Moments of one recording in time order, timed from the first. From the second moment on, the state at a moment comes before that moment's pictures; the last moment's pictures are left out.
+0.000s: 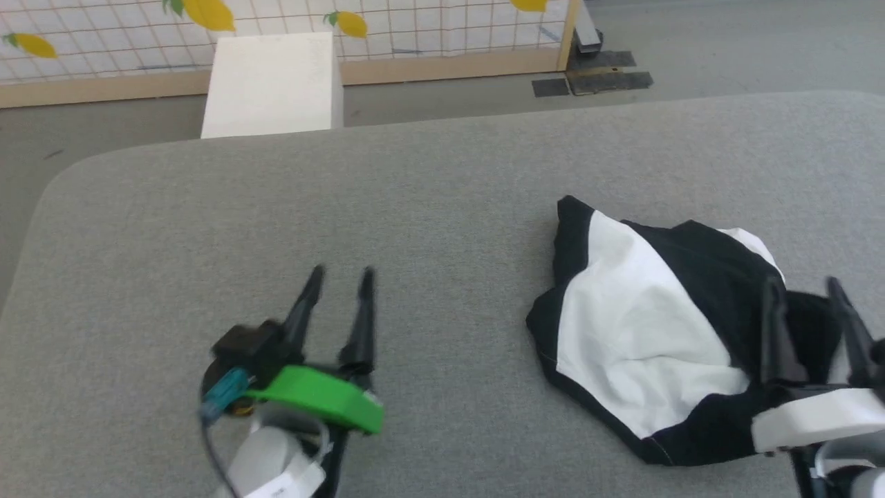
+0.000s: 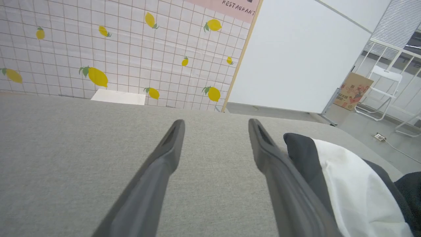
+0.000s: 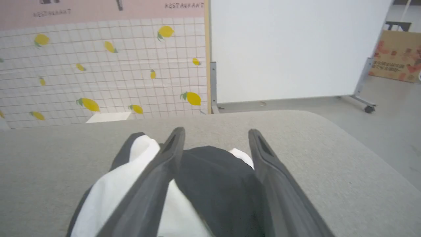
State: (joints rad) left arm -0.16 0.05 -0.21 0.18 -0.36 -0.10 -0.26; right arm 0.03 -0.05 -0.21 -0.10 0.09 0.13 -0.06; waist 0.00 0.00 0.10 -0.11
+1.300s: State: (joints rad) left arm -0.63 0.07 -0.57 0.61 -0.66 0.08 0.11; right arm -0.01 -0.05 -0.01 -0.07 0.13 0.13 -0.08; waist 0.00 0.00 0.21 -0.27
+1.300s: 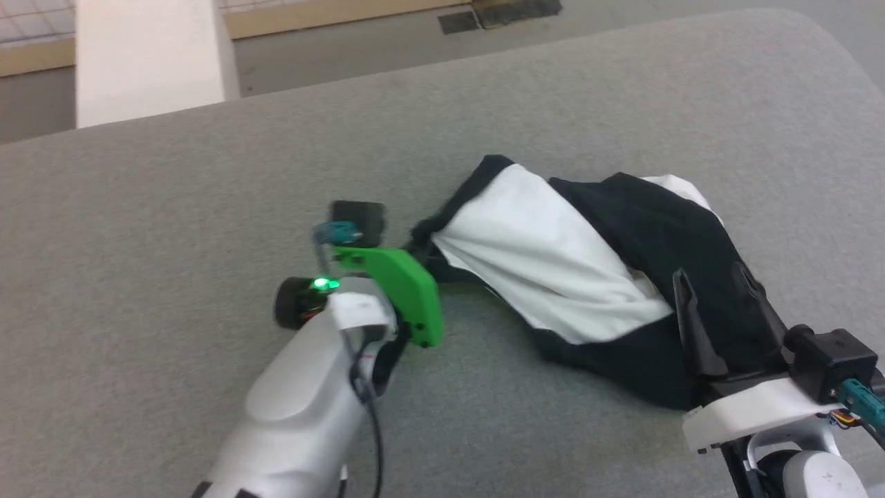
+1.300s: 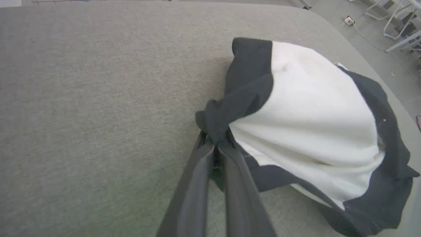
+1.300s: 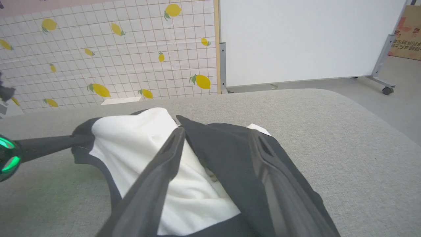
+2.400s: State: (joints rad) left arm -0.13 0.21 -0.24 0.10 -0.60 0.18 -0.26; right arm -0.13 -0.08 0.21 -0.04 0.01 0.13 0.38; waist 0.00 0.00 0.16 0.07
